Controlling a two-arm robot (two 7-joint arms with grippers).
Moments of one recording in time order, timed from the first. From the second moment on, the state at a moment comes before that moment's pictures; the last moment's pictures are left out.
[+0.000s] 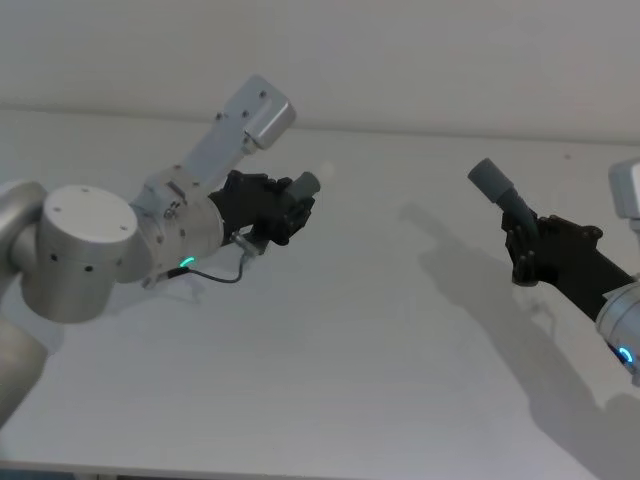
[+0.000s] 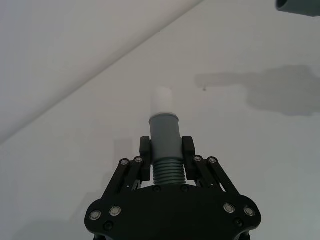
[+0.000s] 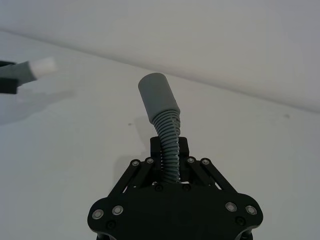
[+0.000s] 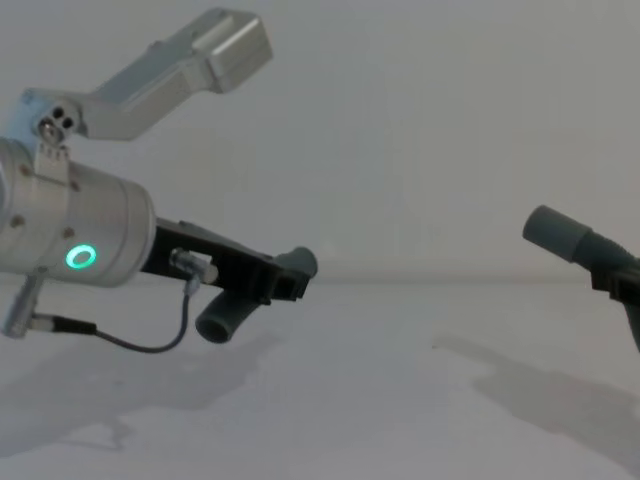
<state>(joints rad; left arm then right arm) -0.39 0.41 0.49 -1.74 -0.24 0.62 -0.29 0.01 0.40 -0.17 -1.82 0.27 0.33 0.25</state>
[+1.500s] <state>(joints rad) -0.53 0.73 0.54 -1.77 -0.30 0.35 -0.78 0.06 0.74 -0.22 -1.80 0.45 0.06 0.88</state>
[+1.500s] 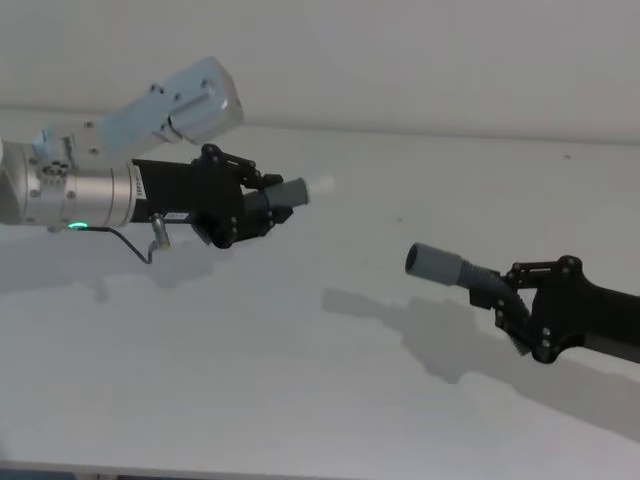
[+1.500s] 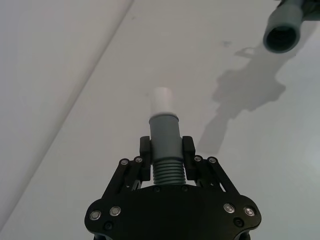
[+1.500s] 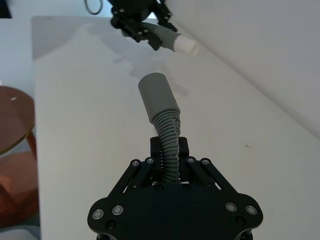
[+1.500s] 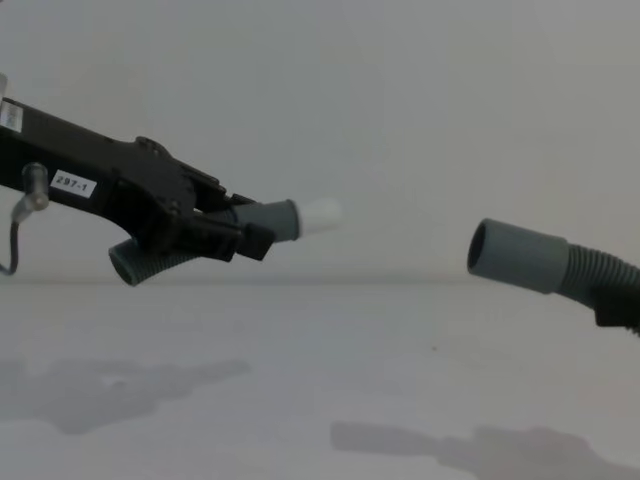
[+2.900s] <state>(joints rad) -0.67 0.75 0.66 -1.75 -0.33 0.29 -1.04 0.00 0.77 -0.25 -1.92 0.28 0.06 0.68</state>
